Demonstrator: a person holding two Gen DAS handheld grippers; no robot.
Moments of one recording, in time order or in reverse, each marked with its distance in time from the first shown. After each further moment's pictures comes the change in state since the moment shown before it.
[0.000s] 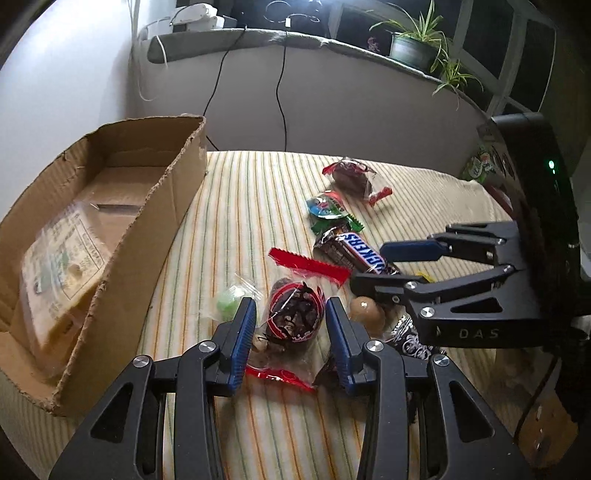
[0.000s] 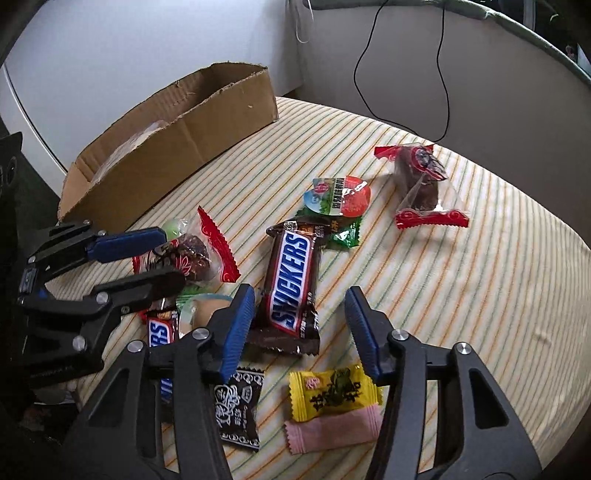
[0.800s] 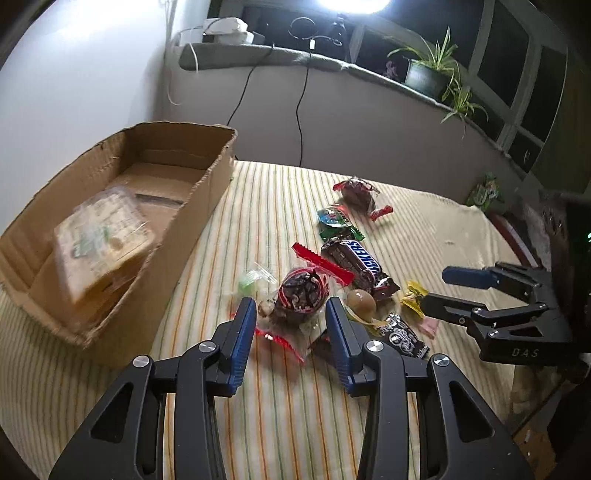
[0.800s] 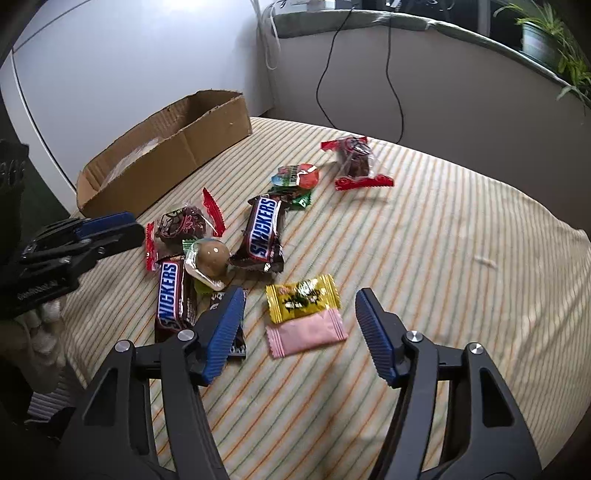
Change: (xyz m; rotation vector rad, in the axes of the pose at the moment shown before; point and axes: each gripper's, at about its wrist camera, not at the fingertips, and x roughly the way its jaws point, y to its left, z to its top) left arm -0.029 0.003 -0.014 -0.086 -0.065 0.027; right arm -0.064 -0.007 -0.053 0.070 -0.099 -0.083
